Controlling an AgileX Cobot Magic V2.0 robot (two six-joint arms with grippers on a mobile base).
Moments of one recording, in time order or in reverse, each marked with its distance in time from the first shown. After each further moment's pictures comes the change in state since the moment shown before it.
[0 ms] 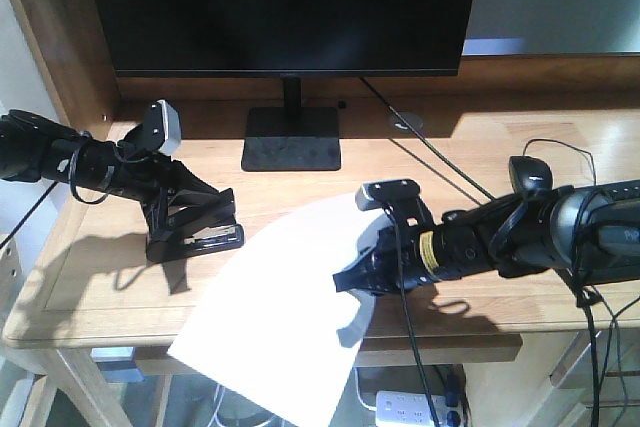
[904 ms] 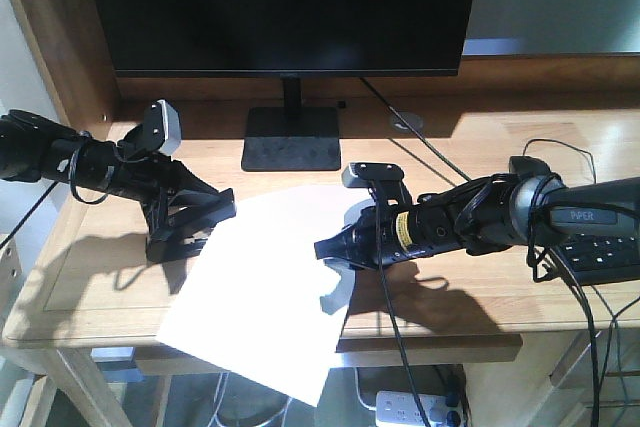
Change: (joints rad) left arm 0.000 0.000 0.000 0.000 0.000 0.000; right arm 0.004 0.140 -0.170 0.016 0.016 0.094
